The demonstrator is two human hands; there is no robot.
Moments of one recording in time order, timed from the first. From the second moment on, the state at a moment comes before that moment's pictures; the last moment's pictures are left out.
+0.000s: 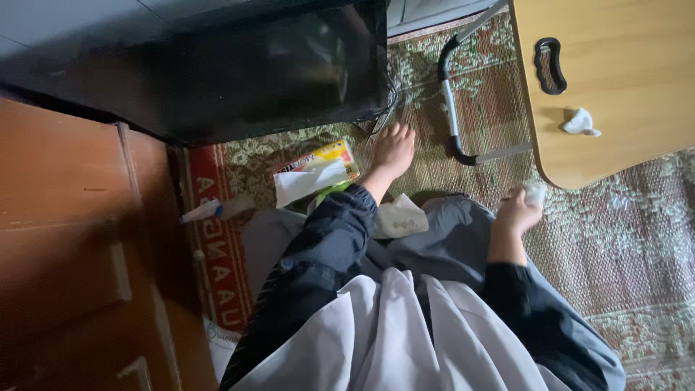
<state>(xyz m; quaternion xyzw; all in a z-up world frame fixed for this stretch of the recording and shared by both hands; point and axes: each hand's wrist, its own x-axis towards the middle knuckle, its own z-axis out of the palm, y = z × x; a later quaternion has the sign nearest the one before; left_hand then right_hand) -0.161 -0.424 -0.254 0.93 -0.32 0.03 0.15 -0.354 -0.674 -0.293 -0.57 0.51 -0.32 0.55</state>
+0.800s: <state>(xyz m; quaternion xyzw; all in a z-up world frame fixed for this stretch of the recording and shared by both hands) -0.174 -0.437 -0.238 0.96 -0.21 0.02 0.19 -0.420 -0.538 -0.192 -0.57 0.40 -0.14 0.71</state>
